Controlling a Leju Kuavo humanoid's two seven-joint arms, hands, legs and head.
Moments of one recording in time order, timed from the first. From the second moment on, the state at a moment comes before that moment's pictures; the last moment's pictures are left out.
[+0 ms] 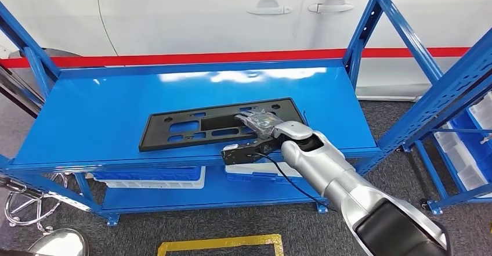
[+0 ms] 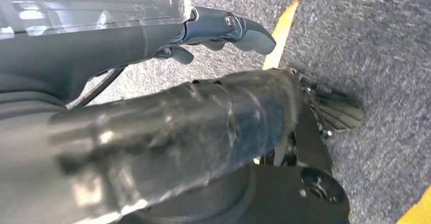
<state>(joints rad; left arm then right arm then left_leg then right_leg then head) -0.10 -0.21 1.25 -0.23 -0.92 0.08 -0.08 -0.89 0.03 0.99 -0.69 0.90 0.24 -0.16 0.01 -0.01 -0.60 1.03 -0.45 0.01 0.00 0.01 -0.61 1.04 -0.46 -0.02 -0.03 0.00</state>
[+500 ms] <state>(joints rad) -0.10 -0.20 1.25 -0.23 -0.92 0.08 -0.08 -0.88 0.02 0.99 -0.71 0.90 0.23 -0.14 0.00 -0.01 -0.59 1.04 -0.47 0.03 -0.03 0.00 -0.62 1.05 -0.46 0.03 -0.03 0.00</state>
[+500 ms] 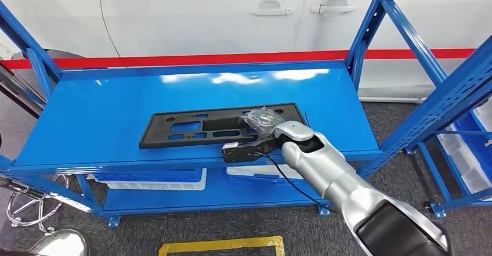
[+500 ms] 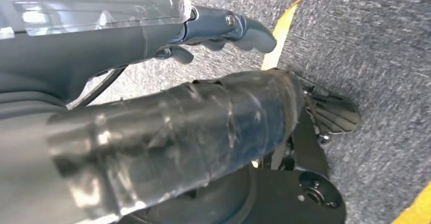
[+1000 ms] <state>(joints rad) -0.10 -0.21 1.26 -0.23 -0.89 0.06 -0.11 -0.88 0.00 0.99 -0.75 0.93 0.19 -0.13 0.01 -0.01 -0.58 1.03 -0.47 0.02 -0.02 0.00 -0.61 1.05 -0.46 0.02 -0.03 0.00</state>
